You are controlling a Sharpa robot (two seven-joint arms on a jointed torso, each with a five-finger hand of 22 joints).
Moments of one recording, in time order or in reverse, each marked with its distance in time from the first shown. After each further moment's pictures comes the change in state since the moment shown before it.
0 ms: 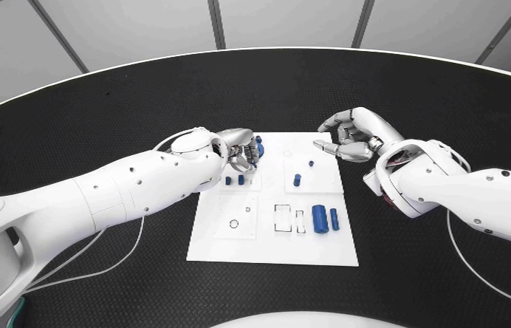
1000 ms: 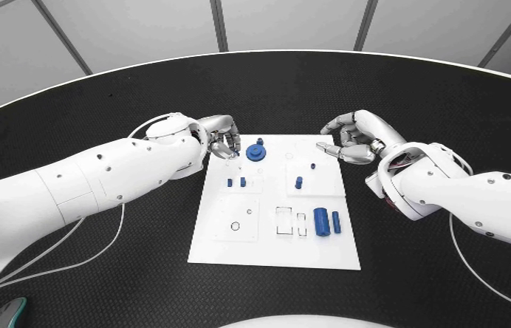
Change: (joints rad) left arm 0.055 -0.102 0.027 0.046 0.050 0.034 -0.038; left_hand -0.004 -0.004 0.000 0.000 -0.005 0.007 0.000 0.000 0.001 0.007 0.000 0.000 0.001 0.000 0.000 0.000 0.000 0.000 0.000 0.000 0.004 0.002; right arm 0.000 0.005 0.000 -0.014 0.000 0.000 0.003; right_hand 0.000 0.000 0.000 0.000 0.005 0.000 0.000 0.000 0.000 0.000 0.000 0.000 0.001 0.000 0.000 0.000 0.001 0.000 0.000 0.000 0.000 0.000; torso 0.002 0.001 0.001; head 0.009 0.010
